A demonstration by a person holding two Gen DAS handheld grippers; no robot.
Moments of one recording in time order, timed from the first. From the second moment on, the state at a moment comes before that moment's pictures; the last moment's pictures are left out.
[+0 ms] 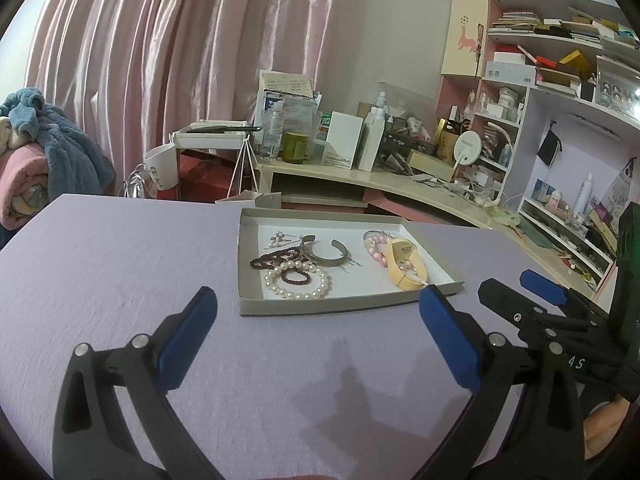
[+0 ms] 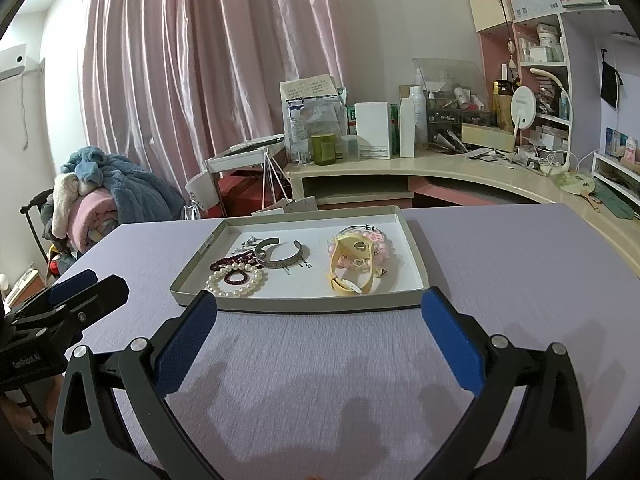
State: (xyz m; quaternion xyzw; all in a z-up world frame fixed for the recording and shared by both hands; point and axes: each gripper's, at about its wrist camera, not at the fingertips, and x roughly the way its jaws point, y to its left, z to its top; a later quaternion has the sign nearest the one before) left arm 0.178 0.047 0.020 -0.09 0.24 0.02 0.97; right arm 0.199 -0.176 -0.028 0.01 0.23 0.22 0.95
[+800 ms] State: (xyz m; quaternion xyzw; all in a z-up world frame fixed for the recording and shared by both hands) left arm 0.181 0.047 0.016 -0.10 0.24 0.02 0.96; right arm 0.199 -0.176 -0.027 0.01 0.23 0.22 0.95
